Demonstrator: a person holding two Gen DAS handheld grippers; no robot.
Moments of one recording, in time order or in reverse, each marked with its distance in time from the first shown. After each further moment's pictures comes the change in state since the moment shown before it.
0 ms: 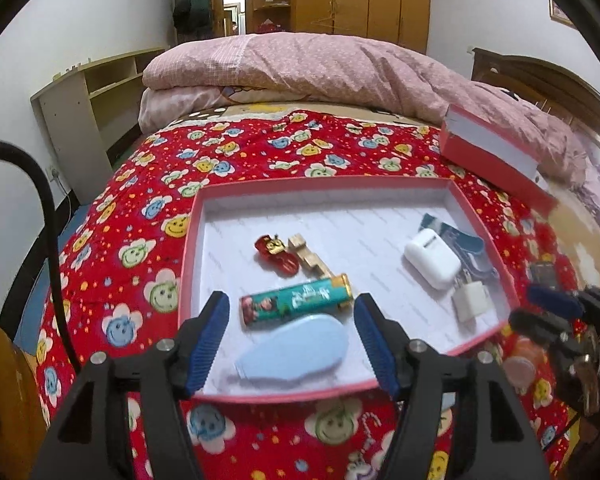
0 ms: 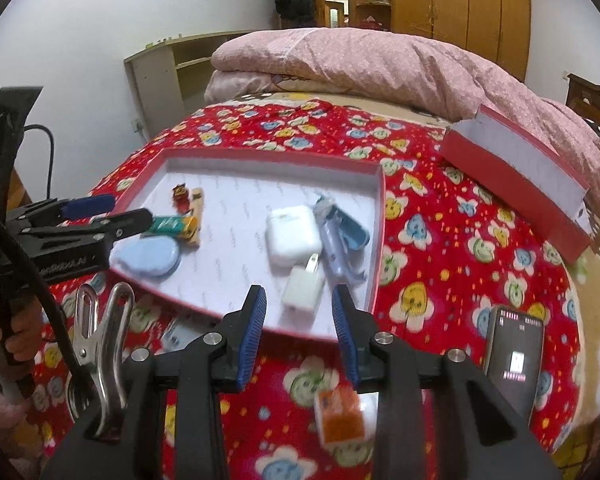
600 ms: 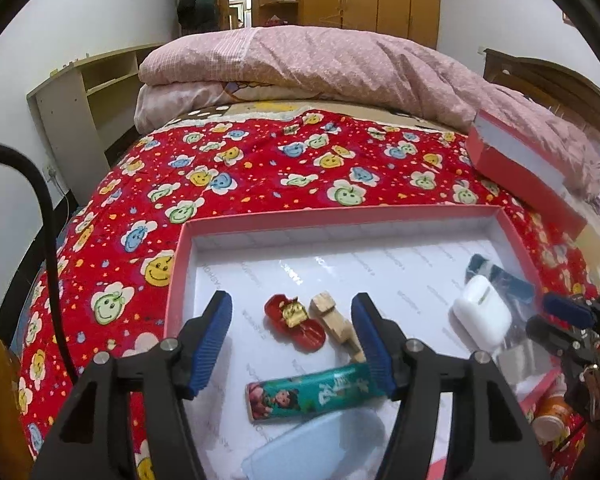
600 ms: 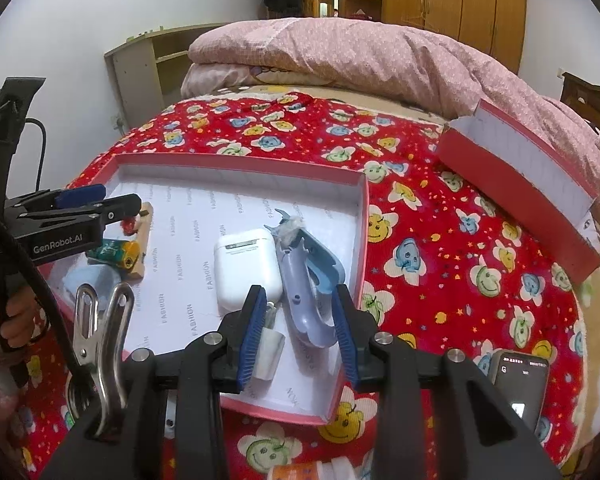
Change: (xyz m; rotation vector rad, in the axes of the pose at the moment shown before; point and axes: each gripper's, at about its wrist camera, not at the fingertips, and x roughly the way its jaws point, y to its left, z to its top) left arm 0.065 0.013 0.038 -0.009 0.004 0.020; right arm 0.050 -0.023 0.031 0.003 0.019 -0.055
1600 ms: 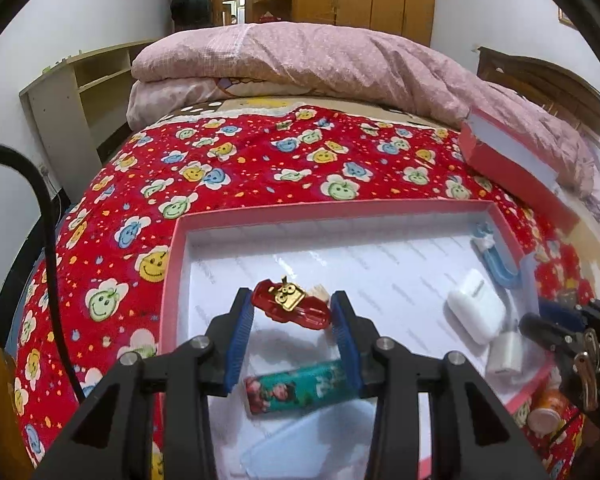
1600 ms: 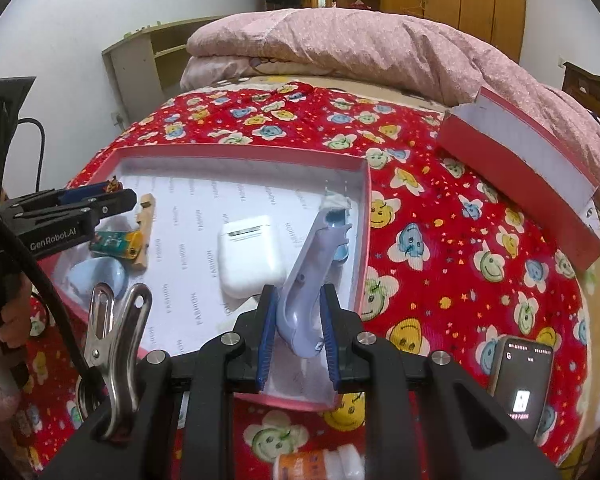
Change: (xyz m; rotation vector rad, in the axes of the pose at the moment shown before) left arm 0.006 0.002 -0.001 0.000 0.017 -0.028; right arm 0.005 -0.001 -0.003 0.019 0.043 0.011
